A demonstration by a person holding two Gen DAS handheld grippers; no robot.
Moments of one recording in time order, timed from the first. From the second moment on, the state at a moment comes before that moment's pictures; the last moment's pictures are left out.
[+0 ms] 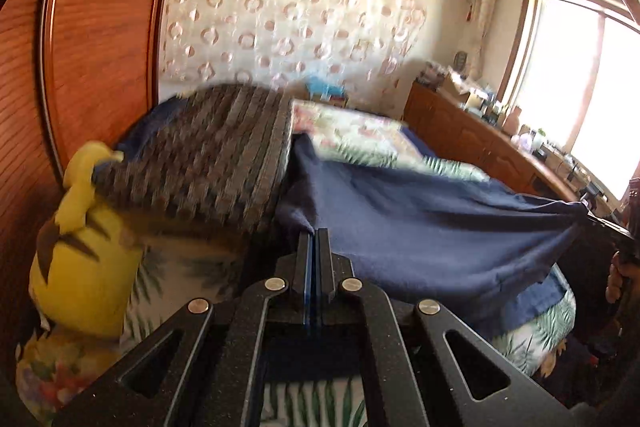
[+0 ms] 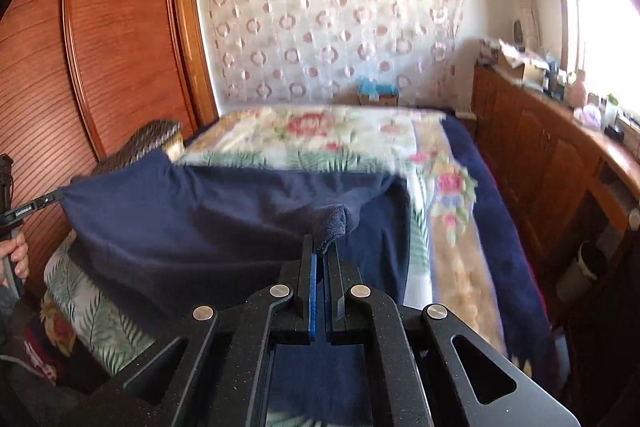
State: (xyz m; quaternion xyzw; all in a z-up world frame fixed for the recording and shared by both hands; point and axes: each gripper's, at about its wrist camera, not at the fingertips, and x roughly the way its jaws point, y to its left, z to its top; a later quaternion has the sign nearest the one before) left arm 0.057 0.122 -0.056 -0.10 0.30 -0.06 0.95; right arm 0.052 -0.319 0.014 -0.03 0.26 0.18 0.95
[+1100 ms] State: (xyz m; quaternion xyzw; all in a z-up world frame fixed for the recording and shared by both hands) left arm 0.066 0.135 -0.100 -0.05 0.36 0.00 0.93; right arm 0.045 -0.340 -0.061 0.01 0.34 0.11 0.93
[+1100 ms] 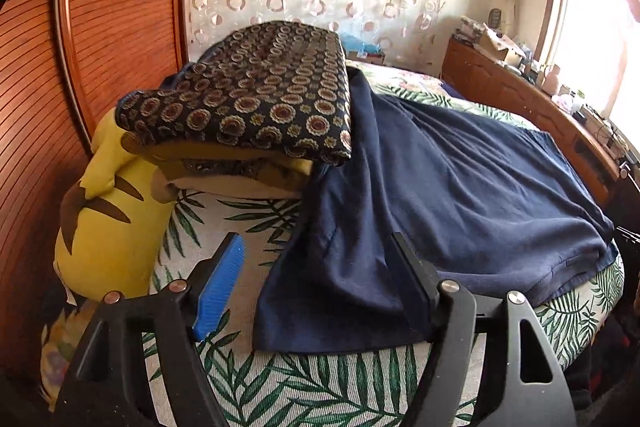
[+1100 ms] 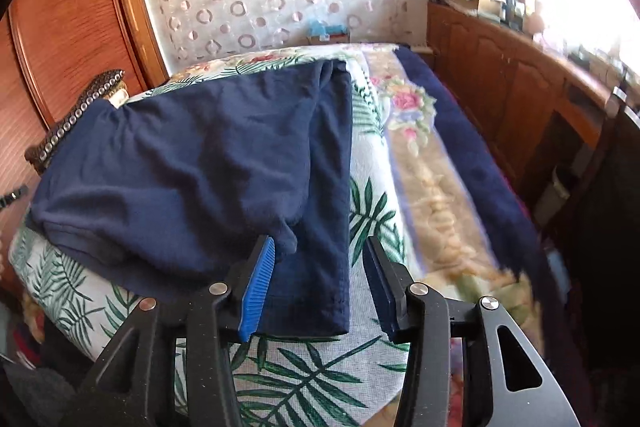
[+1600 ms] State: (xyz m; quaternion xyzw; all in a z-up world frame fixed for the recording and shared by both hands) left arm 0.081 0.129 -0.116 -0.05 0.39 0.00 0.92; right arm 0.065 -0.332 -0.070 0.01 0.35 0.08 0.94
